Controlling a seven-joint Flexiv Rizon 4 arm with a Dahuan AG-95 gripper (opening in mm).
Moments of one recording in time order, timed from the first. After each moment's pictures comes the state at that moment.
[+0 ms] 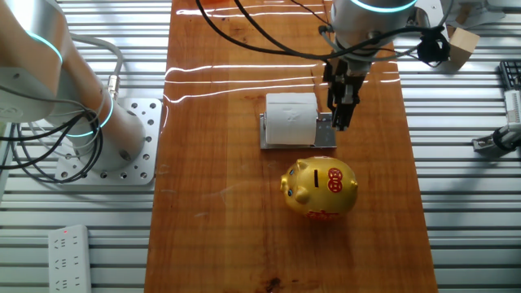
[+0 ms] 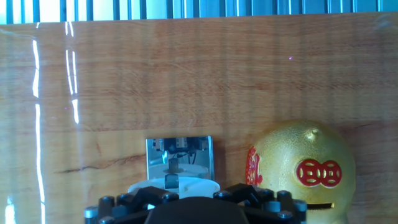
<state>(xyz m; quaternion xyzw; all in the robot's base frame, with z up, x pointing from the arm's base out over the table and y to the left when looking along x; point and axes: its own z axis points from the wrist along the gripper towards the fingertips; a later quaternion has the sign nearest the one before) 0.503 0.002 0.172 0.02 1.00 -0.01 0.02</state>
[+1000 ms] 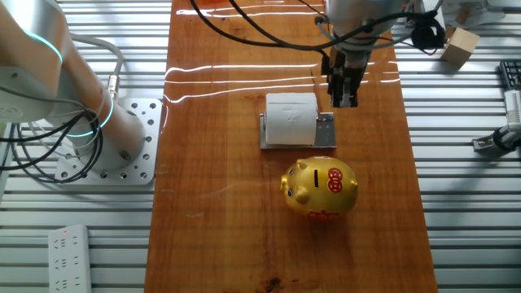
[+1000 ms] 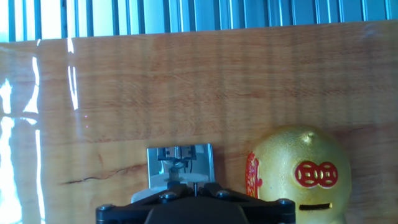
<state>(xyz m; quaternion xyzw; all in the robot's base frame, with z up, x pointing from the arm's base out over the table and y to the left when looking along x) 0.504 0.007 0.185 0.02 1.00 -0.01 0.02</state>
